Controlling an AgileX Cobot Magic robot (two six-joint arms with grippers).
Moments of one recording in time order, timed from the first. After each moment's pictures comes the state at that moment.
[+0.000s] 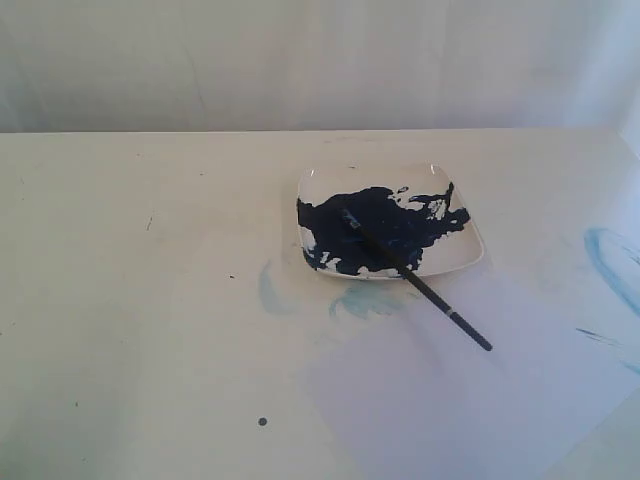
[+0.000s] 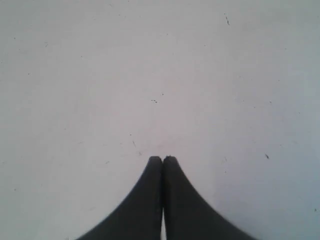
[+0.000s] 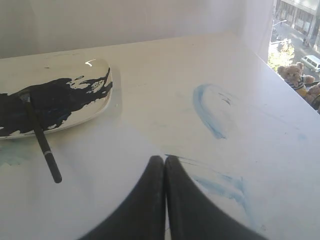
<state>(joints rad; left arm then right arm) -0.05 0.00 0.03 0.11 0.47 -0.05 0.11 0.01 0.00 -0.03 0.34 0.10</state>
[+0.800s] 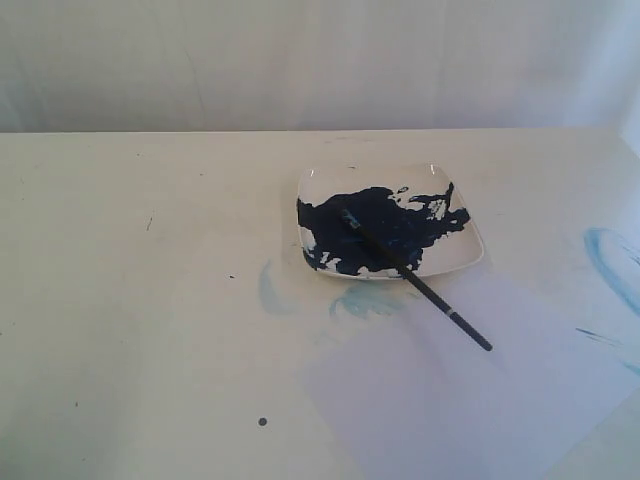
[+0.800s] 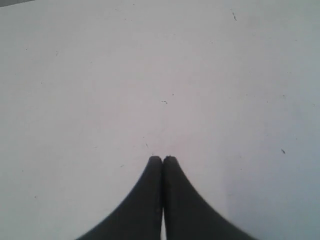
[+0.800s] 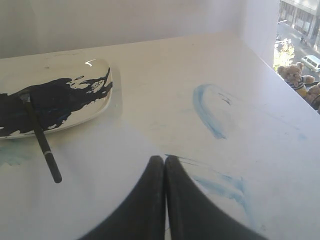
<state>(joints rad) -0.05 0.00 0.03 0.17 0.47 -0.03 0.11 0.01 0.00 -0.03 0.34 0.10</state>
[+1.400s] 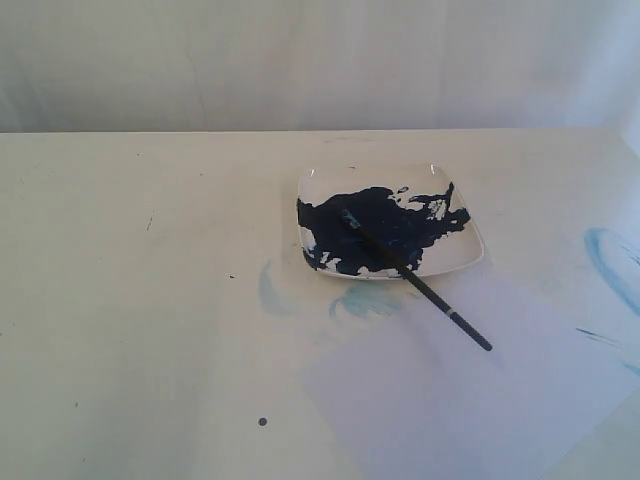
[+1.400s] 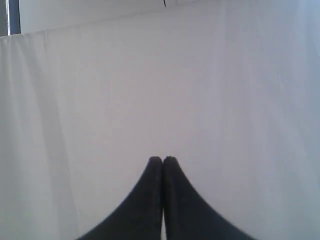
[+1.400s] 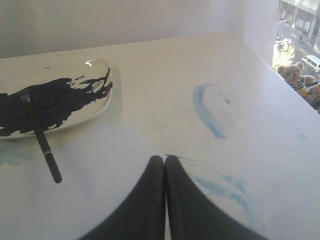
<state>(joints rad) -0.05 0.00 0.03 0.20 -0.58 -0.08 0.11 0.01 0.00 -0.03 0.34 0.10</state>
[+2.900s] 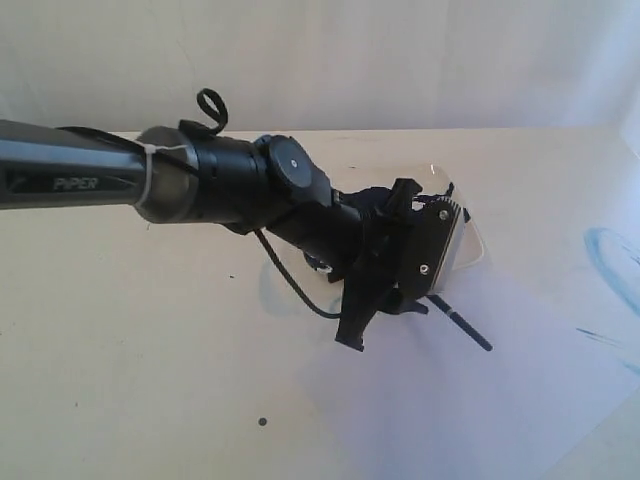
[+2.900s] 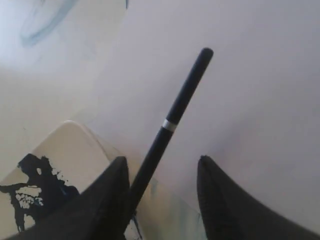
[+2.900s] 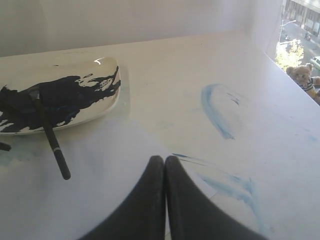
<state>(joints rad) -0.82 2.04 -1.47 -0.88 0.48 2.11 0.14 0.01 0.00 -0.03 0.34 0.10</state>
